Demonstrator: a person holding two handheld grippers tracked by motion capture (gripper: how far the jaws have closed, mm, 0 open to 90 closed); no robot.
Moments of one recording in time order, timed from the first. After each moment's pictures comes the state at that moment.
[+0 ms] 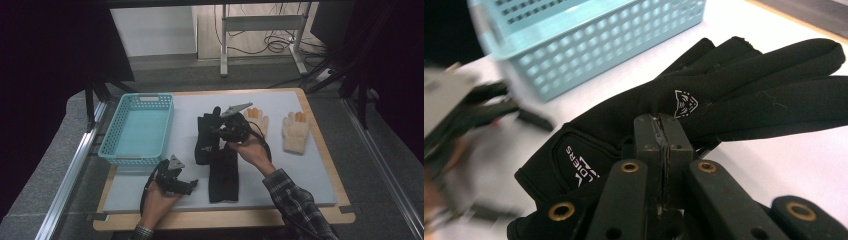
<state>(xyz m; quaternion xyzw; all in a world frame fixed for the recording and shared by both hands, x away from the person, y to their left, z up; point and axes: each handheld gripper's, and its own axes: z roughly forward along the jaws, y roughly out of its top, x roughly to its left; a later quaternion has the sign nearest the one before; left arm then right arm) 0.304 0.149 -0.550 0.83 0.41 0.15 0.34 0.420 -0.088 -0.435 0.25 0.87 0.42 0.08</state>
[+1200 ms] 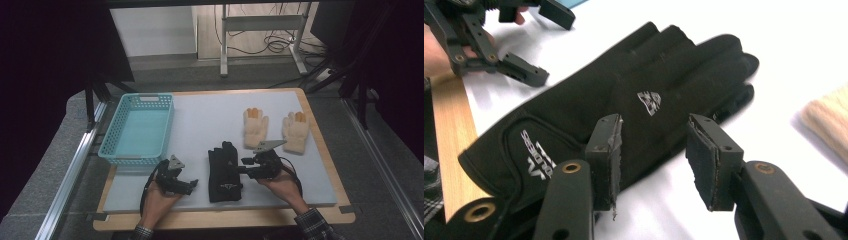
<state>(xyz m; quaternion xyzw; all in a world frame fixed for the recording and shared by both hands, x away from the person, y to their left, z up) 0.304 0.149 -0.550 0.83 0.41 0.15 0.35 0.350 -0.180 -0.492 0.27 0.87 0.42 0.06</state>
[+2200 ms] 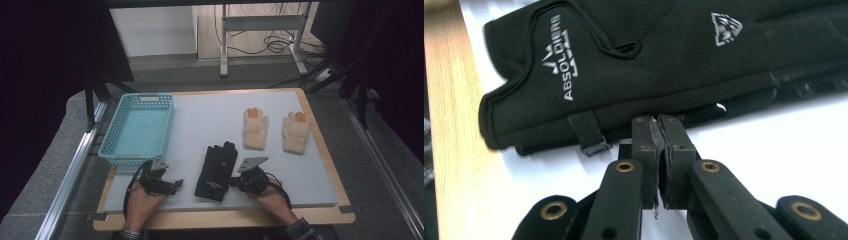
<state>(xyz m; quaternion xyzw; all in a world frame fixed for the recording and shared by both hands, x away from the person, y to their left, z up) 0.298 0.194 -0.552 0.82 0.42 0.15 0.34 0.322 -0.144 -0.531 0.22 0.90 0.38 0.05</state>
